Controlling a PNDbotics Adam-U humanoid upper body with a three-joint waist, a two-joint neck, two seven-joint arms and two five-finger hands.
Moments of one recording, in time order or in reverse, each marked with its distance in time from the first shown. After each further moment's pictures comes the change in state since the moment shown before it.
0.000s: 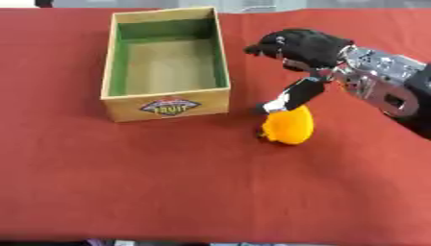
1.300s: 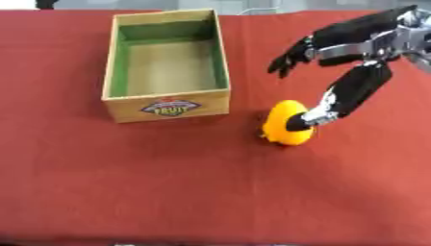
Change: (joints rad) left arm 0.007 0.003 0.005 0.000 -0.008 0.002 0.002; right arm 0.086 -0.132 -0.248 -0.417 -0.182 0.263 0.667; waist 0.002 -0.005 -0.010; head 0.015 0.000
